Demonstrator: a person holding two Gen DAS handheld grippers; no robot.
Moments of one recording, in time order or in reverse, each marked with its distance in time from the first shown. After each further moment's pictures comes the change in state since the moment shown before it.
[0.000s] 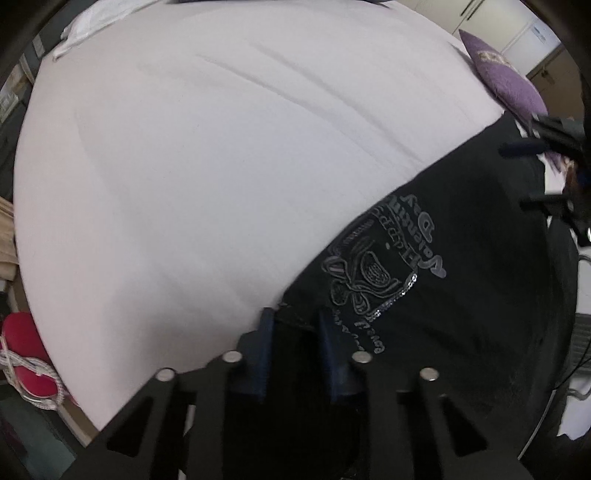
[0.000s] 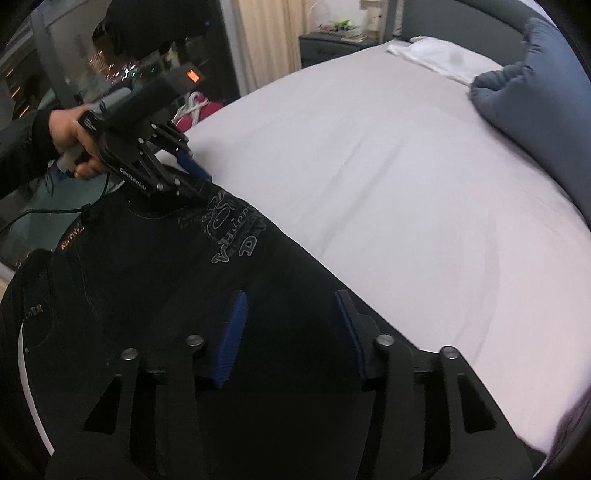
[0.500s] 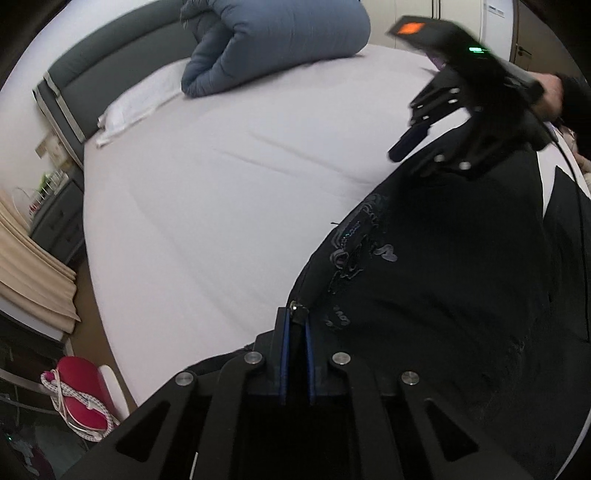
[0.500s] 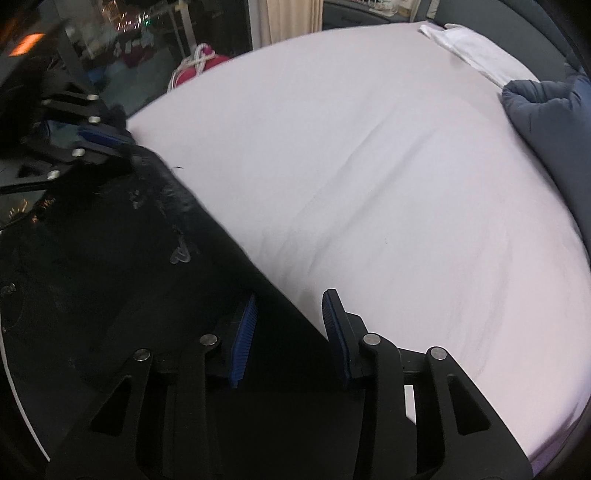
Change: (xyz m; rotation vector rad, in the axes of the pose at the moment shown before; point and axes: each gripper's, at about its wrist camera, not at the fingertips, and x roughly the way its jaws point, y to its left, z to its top) left arm -0.068 -0.078 -0.087 0.136 -0.325 0.254; right arm 0.064 0.010 0.042 -0.116 0.173 -0.025
